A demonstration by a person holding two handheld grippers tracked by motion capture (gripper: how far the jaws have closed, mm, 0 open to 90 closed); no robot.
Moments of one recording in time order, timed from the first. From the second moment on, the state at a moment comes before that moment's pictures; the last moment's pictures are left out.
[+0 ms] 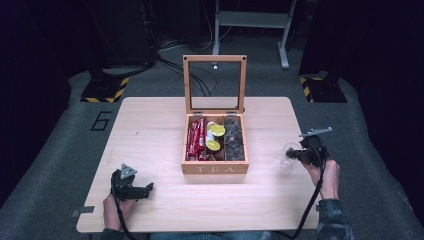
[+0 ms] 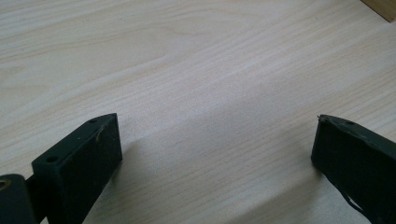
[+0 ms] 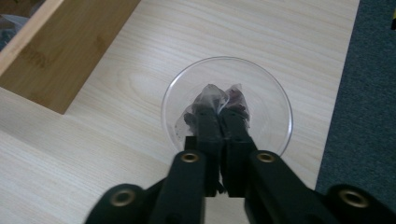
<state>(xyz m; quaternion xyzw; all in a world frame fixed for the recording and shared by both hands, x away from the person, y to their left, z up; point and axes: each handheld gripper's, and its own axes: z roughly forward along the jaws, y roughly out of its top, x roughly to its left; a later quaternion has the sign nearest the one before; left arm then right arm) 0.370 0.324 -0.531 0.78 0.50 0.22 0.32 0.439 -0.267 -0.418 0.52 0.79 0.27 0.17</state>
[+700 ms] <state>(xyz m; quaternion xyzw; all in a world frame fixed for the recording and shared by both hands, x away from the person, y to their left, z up) 0.370 0.324 -0.532 0.77 0.50 0.22 0.33 0.400 -0.251 -0.406 0.48 0.78 0.36 0.18</state>
